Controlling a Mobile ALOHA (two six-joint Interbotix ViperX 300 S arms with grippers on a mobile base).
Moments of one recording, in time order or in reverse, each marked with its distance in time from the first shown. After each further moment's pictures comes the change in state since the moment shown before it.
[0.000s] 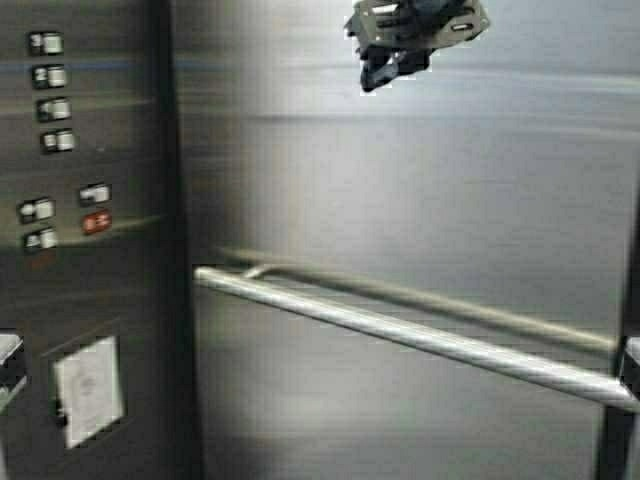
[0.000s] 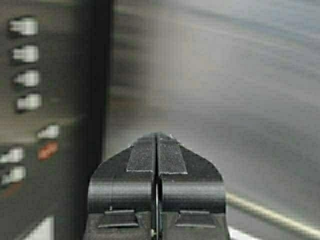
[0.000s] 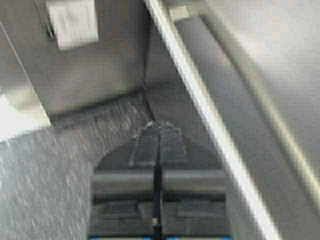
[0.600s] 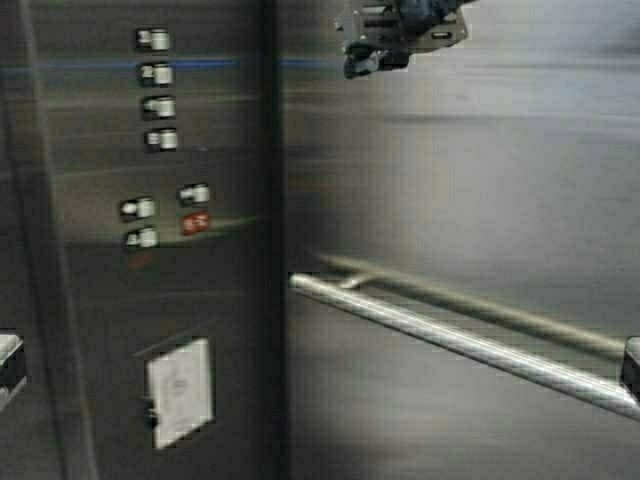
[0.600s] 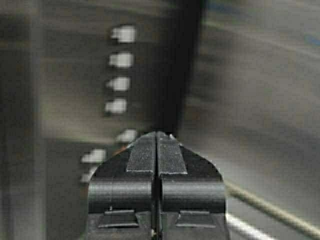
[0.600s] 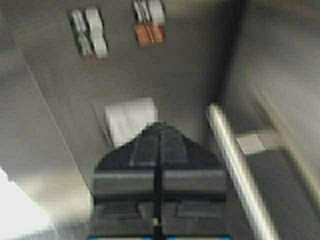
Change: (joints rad) left arm 0.003 -0.018 0.006 -0.002 0.018 -0.017; right arm -0.103 0.173 -0.110 0.061 -0.287 -0.002
